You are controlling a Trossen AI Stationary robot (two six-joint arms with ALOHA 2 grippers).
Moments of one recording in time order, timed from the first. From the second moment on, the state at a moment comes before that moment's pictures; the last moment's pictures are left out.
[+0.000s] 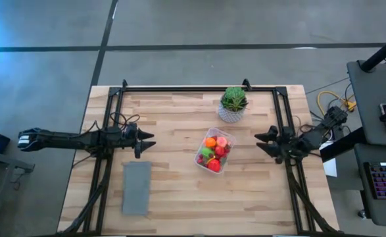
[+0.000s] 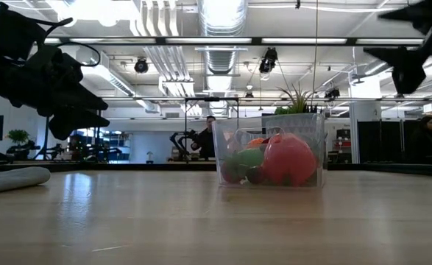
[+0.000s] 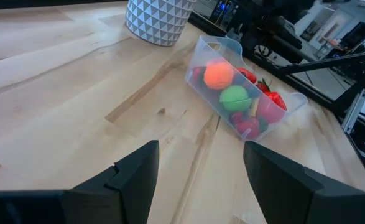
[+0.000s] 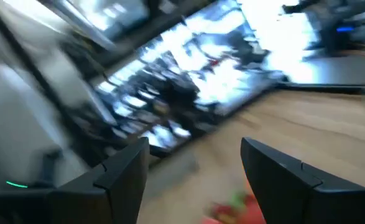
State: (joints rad) left arm 0.06 0.44 0.00 0.10 -0.13 -0.52; right arm 0.66 0.03 0.01 0.25 0.80 0.41
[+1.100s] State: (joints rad) left arm 0.06 0.44 0.00 0.10 -0.13 -0.52; right arm 0.61 0.17 0.52 0.09 0.77 -0.04
